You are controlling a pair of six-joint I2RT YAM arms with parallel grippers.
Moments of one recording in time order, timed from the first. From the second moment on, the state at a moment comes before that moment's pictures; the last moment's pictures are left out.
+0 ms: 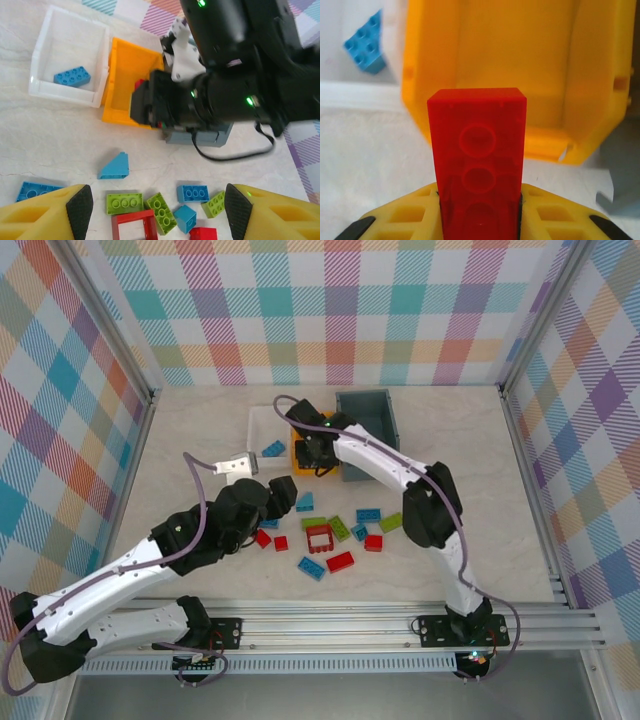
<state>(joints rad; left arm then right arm) -0.96 0.96 1.01 -0.63 -0.53 -0.87 0.75 2.27 2.12 -0.99 0.13 0.61</state>
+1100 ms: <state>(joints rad) -0.70 1.06 1.02 -0.82 -0.31 -0.99 0.88 1.68 1.61 -0.70 0.16 0.46</state>
